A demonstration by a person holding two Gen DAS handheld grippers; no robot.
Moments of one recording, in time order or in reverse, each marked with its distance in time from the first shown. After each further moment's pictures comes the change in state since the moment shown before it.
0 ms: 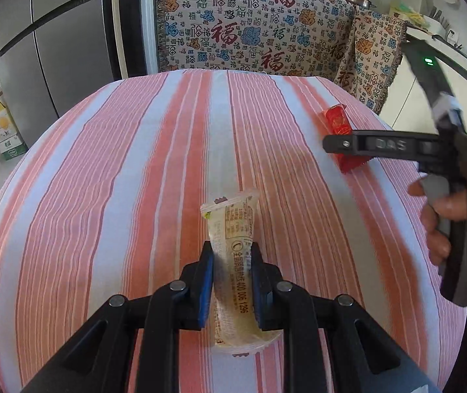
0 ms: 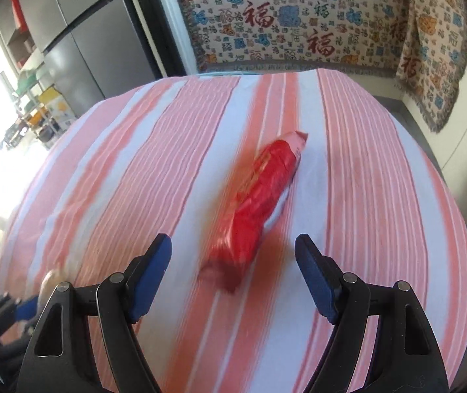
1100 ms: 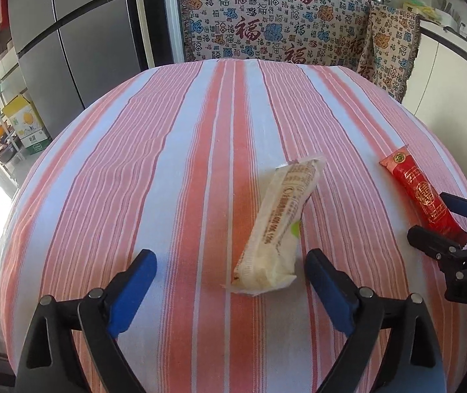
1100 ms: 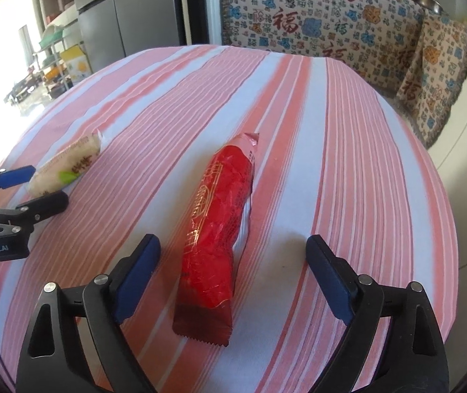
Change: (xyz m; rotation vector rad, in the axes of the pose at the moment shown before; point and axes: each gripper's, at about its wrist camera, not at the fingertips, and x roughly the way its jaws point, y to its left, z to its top) left arm -0.013 0.017 -0.033 -0.010 0.006 0.112; right arm -0.069 0.028 -0.128 -0.185 -0.039 -0.016
